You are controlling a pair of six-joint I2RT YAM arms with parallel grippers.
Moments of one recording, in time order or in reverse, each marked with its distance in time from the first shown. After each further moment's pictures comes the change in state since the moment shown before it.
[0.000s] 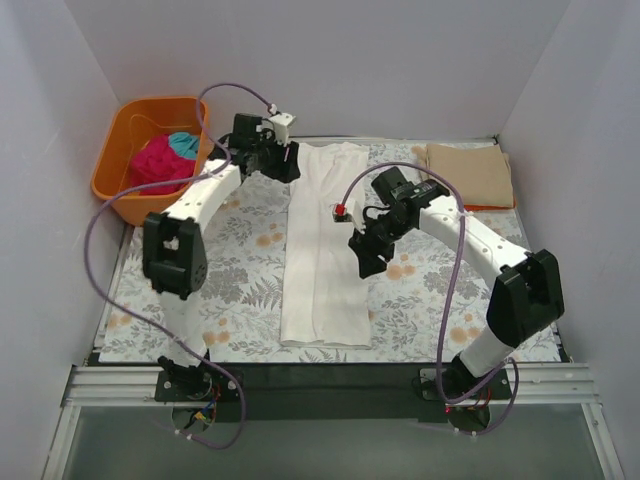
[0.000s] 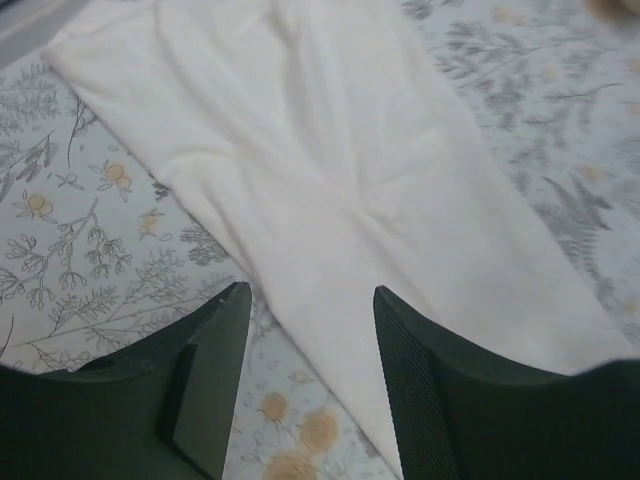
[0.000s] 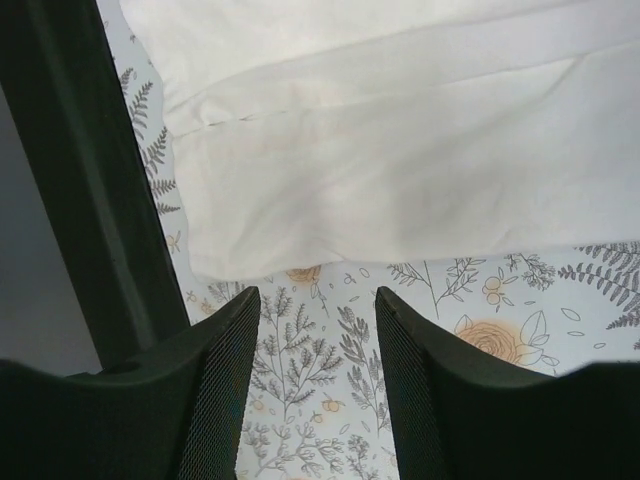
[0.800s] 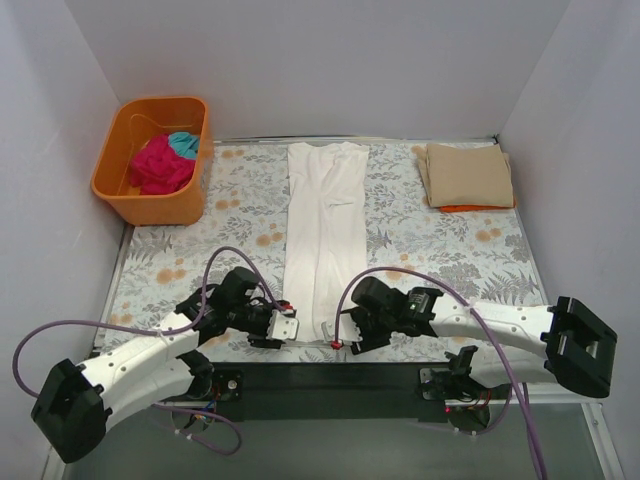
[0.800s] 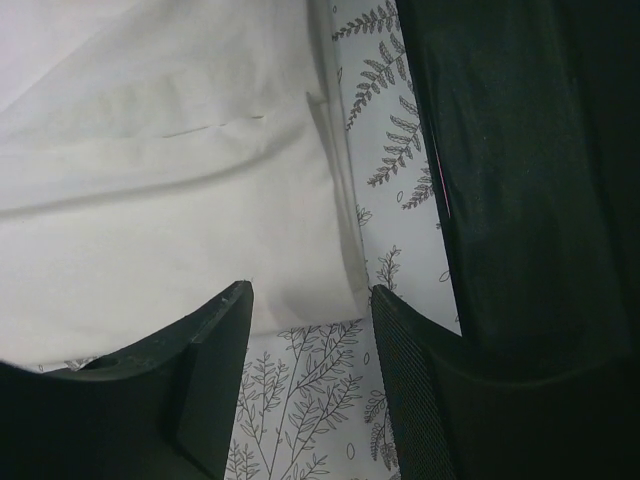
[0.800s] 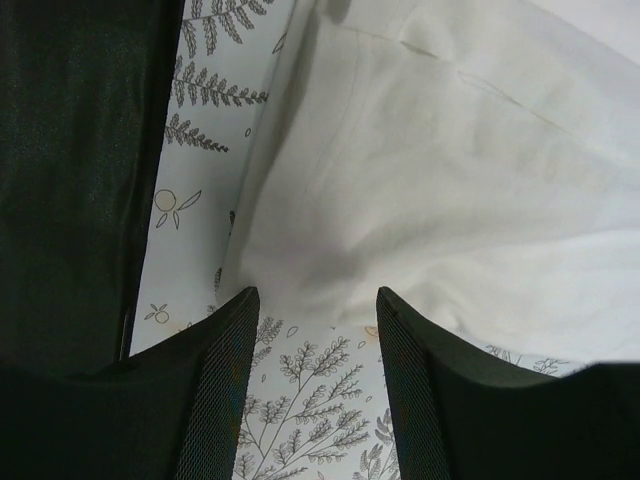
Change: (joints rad) left arm -0.420 -1.308 -1.496 -0.010 0.288 0.802; right arm 0.566 -0.444 -0.777 0.578 0.470 -0.137
